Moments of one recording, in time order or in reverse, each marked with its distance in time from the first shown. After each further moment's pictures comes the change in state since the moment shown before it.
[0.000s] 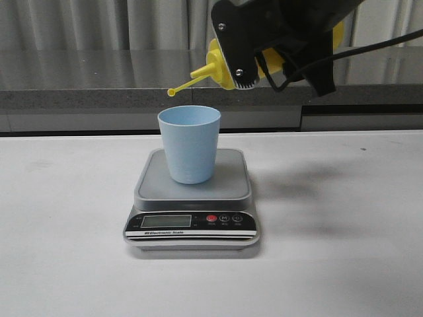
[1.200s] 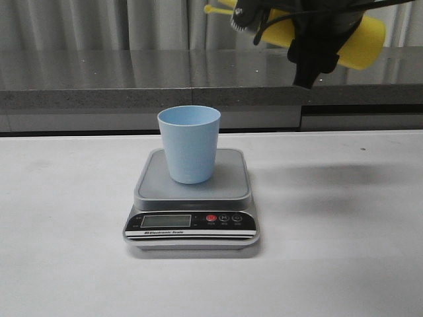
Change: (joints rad) left arm 0.000 0.000 0.000 0.000 0.000 0.000; right arm -0.011 0.002 0.000 0.047 0.200 0.770
